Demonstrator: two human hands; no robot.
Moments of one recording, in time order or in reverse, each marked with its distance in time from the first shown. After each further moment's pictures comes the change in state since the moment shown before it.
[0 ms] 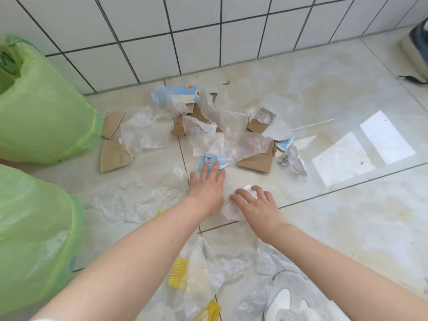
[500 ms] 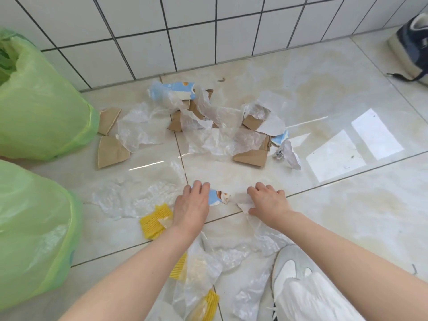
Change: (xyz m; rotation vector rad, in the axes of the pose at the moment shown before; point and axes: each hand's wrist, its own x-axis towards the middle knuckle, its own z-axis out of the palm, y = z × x) left_hand -0.047 -0.009 0.046 -0.032 0.313 -0.091; right_hand -0.008 0.016 -0.017 0.182 -0.178 0.246
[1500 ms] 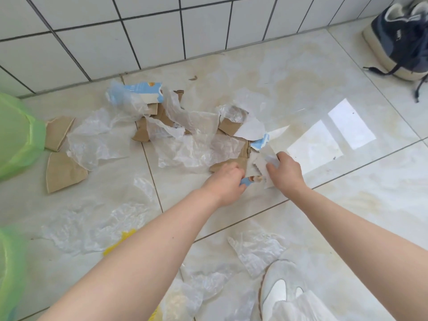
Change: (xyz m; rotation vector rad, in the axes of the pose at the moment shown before) left_hand 0.112 0.097 -0.048 -0.390 -0.266 0.374; right_hand 0.056 0.096 -0.043 0.705 0.344 0.479
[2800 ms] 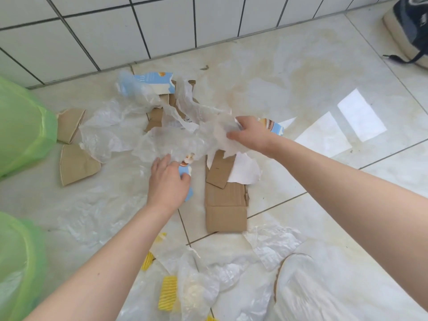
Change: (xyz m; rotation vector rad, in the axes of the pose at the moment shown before) left_hand -0.078 -0.108 -0.020 -0.079 0.381 -0.517; right_hand 0.017 -0.124 0.019 0.207 -0.396 -0.291
